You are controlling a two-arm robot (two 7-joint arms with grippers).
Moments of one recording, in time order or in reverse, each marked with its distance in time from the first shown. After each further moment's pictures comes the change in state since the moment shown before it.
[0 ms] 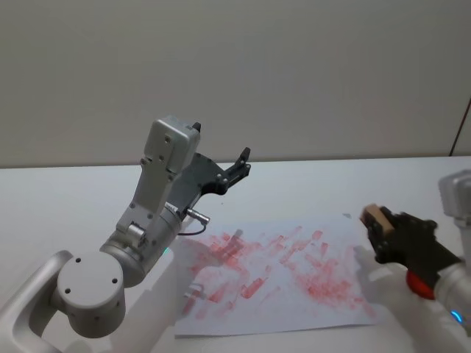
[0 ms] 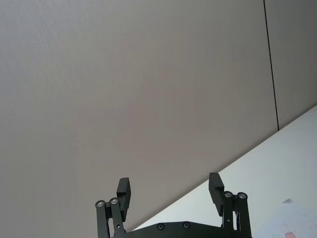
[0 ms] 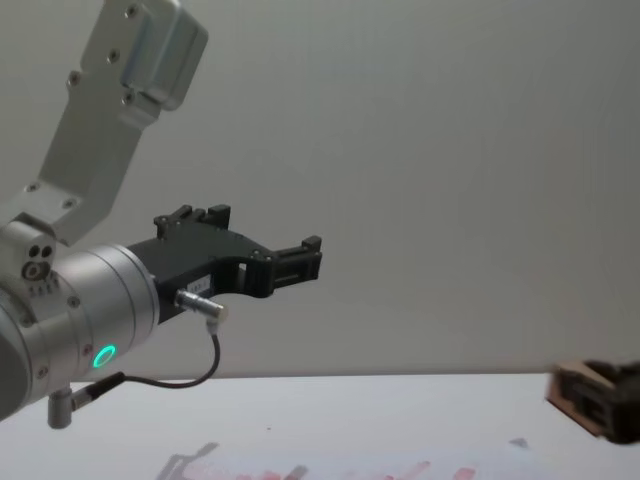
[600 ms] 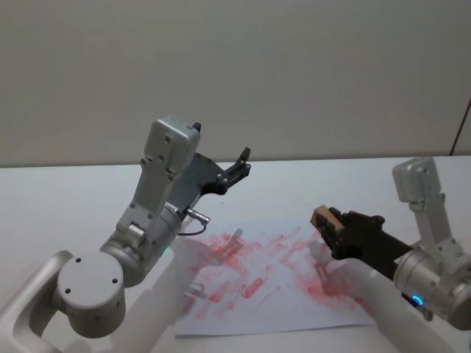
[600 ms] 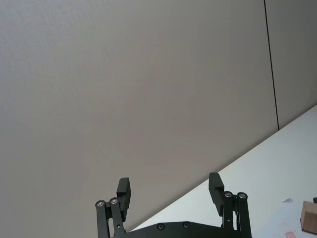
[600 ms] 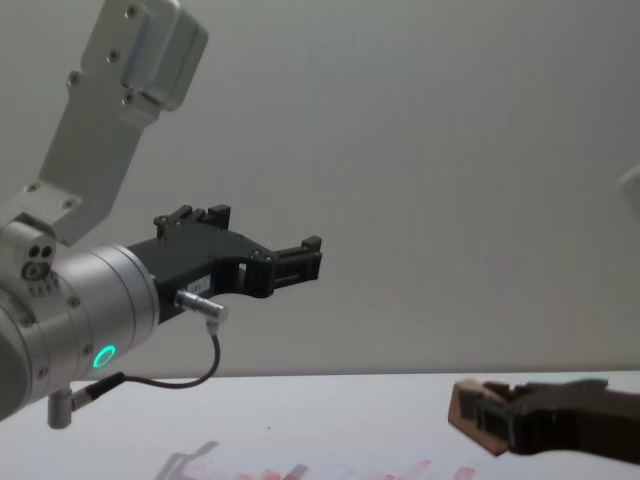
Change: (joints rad) left arm 0.000 0.000 0.000 0.000 0.000 0.000 0.000; right arm 0.142 -0.083 -0.040 0.165 0.019 0.039 0.191
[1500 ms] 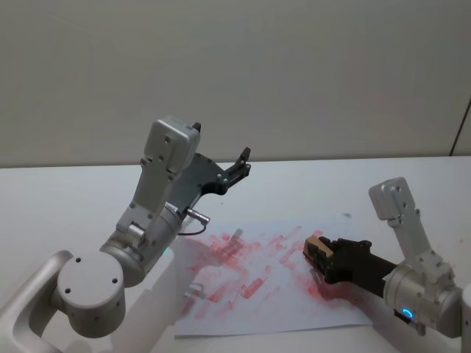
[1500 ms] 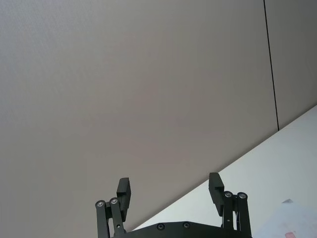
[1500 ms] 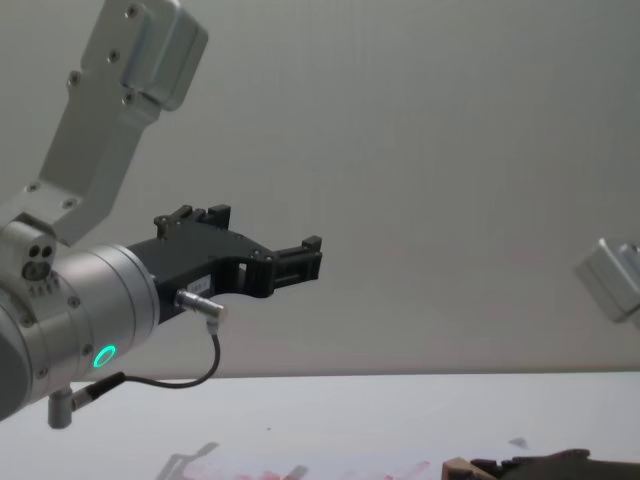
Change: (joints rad) left arm 0.000 0.000 0.000 0.000 0.000 0.000 0.000; right arm 0.040 -0.014 -0.023 0.112 -0.039 0.068 0.060
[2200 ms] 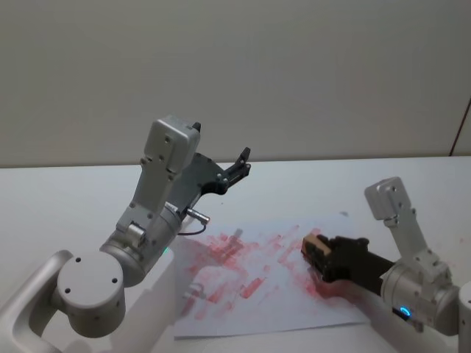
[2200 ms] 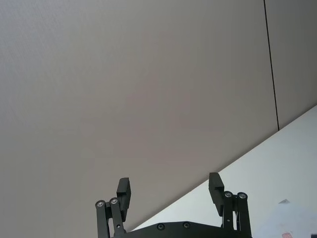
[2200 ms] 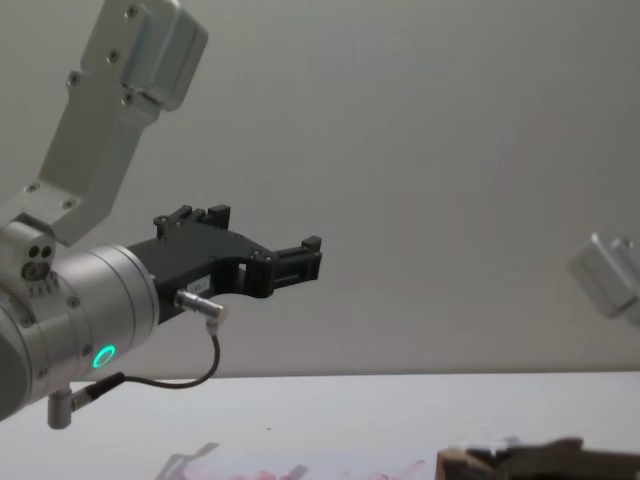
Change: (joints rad) left arm 0.000 0.000 0.000 0.000 0.000 0.000 0.000; right arm 0.009 0.000 -0.010 0.013 -0.022 -0.029 0.004
